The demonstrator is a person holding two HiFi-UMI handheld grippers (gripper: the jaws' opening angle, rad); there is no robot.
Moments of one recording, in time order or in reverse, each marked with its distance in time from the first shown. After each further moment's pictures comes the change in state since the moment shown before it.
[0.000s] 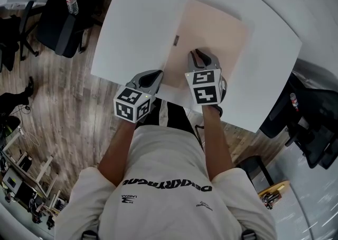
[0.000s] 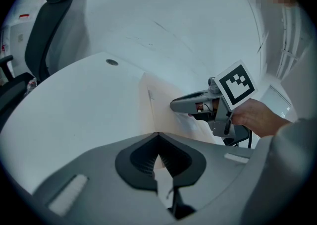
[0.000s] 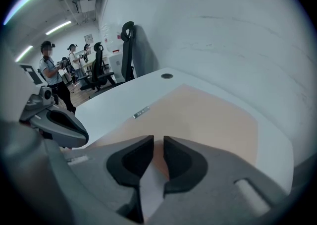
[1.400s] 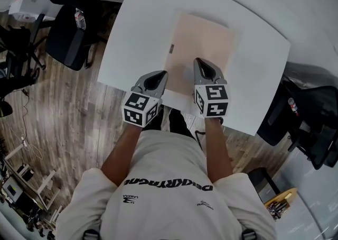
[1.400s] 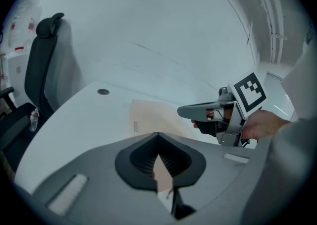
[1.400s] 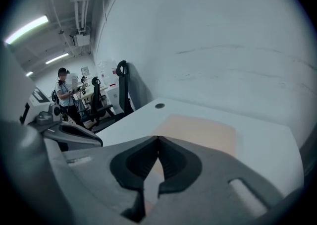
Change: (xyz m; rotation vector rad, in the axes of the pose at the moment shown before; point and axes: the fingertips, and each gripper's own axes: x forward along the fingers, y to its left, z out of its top) left arm -0.019 -0.049 0.059 0.153 -0.156 0.057; right arm -0.080 -0.021 0.028 0.184 -0.317 -0.002
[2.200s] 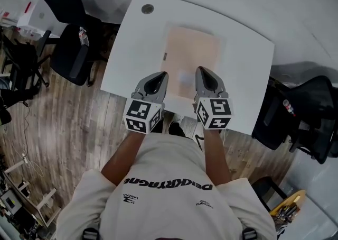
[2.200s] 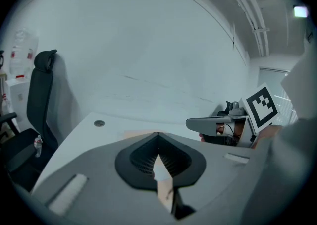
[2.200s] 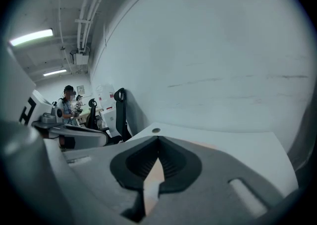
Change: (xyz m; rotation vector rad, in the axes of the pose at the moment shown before) left arm -0.048 -0.065 0.073 0.128 -0.211 0.026; right arm -0.103 -0.001 0.047 0.071 -0.272 -0.065
